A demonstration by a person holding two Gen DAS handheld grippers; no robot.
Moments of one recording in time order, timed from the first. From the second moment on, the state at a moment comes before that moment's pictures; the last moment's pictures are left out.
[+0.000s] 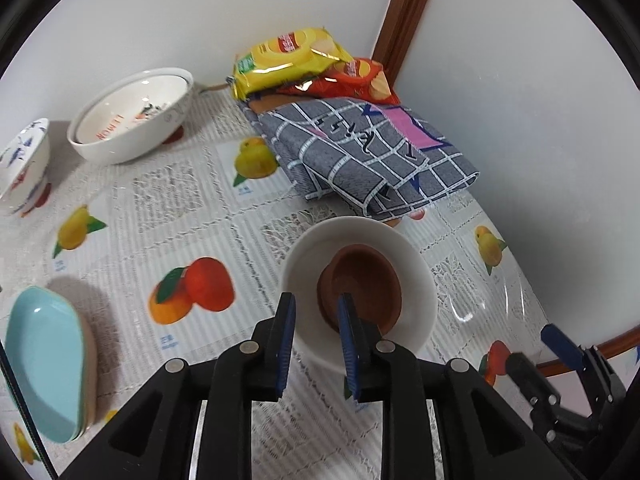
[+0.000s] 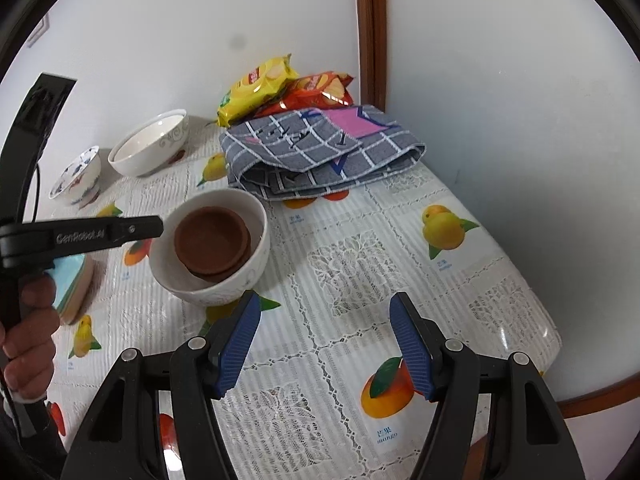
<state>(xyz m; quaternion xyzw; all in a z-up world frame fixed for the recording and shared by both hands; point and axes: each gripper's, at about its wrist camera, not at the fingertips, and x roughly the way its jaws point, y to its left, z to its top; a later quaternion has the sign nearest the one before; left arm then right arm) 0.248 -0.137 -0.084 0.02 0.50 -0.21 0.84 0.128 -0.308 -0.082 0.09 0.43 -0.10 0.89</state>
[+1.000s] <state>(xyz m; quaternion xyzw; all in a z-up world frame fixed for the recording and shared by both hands) 0.164 -0.087 -0.008 0.05 0.42 -0.16 0.89 0.093 -0.279 -0.017 0.12 0.41 -0.08 0.90</state>
